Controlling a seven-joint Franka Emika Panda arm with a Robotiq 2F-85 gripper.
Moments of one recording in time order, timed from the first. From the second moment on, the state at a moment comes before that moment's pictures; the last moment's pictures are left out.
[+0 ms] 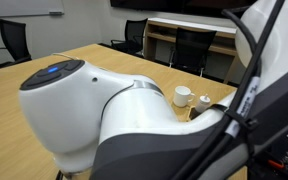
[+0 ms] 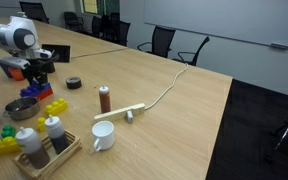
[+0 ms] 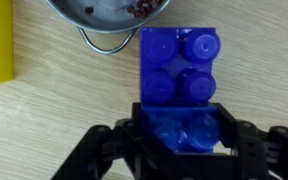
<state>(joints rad) 0.79 1.10 0.18 -0.99 -0.10 2.02 0.43</state>
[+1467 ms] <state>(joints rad) 0.79 1.13 0.18 -1.01 -0.10 2.08 0.42</state>
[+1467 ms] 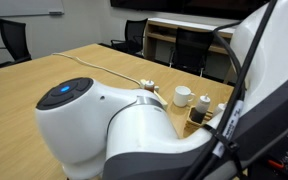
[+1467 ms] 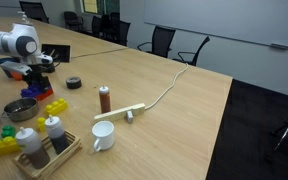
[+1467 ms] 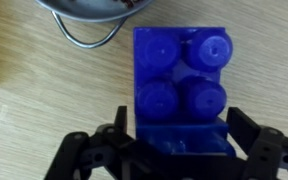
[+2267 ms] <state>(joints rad) 0.79 1.06 0.17 -1.00 -0.10 2.05 0.42</state>
